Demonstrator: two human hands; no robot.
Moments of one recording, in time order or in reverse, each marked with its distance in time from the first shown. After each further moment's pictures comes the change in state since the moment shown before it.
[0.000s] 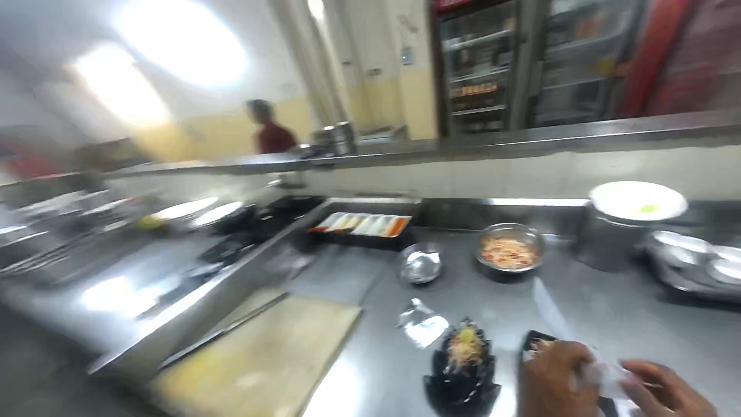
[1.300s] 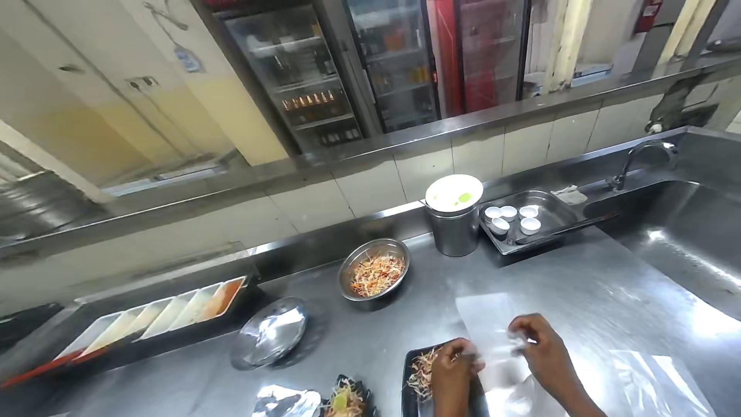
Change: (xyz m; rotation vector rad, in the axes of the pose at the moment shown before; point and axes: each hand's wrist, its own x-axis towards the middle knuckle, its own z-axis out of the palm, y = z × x) left_hand 0.005 -0.058 0.132 -0.499 -0.216 -0.931; right_hand 0.050 0.084 -0.065 0.095 0.351 0.052
